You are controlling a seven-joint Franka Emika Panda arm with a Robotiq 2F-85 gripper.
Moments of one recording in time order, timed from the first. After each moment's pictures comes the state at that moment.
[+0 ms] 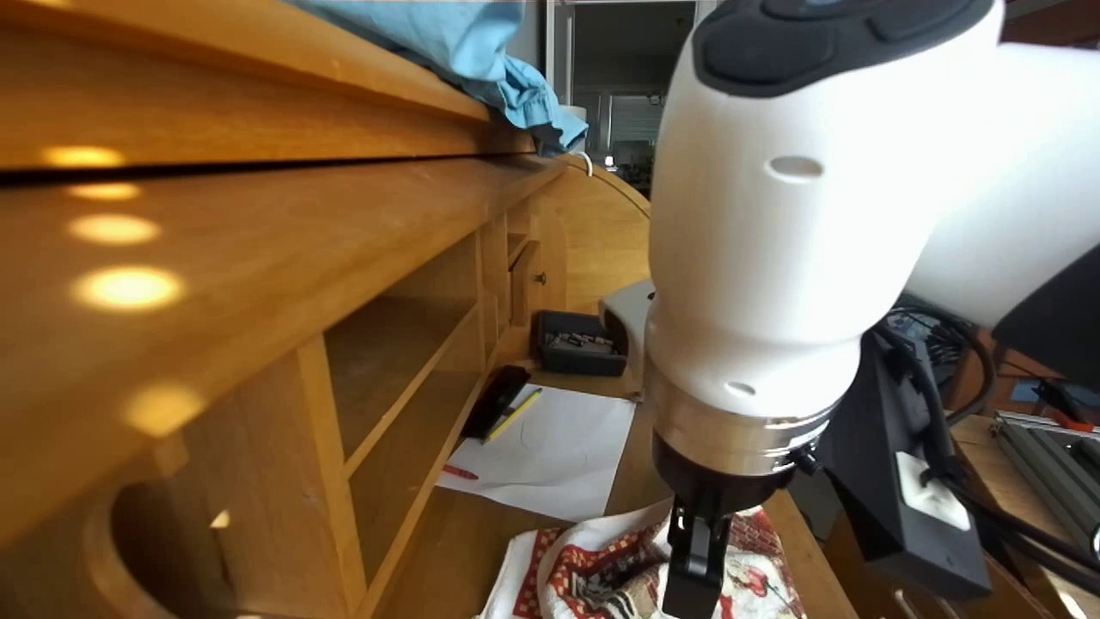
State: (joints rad) arm 0.54 0.32 0.09 -2.16 -0.53 2.22 0.99
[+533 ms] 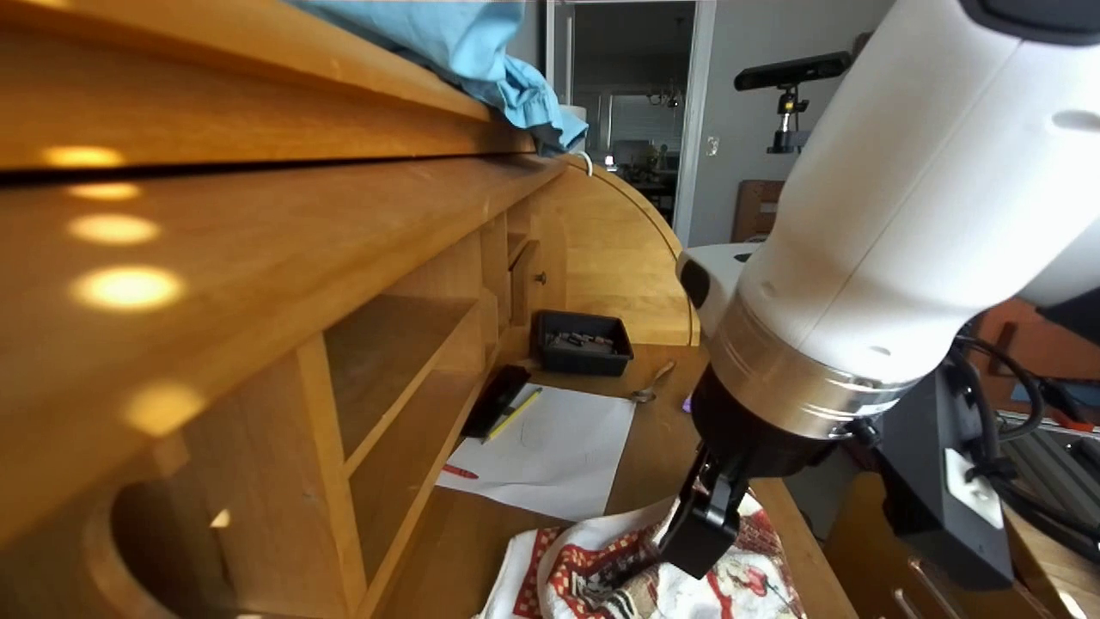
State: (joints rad) arm 0.48 0.20 0.11 -2.34 -0.77 2.43 1.32
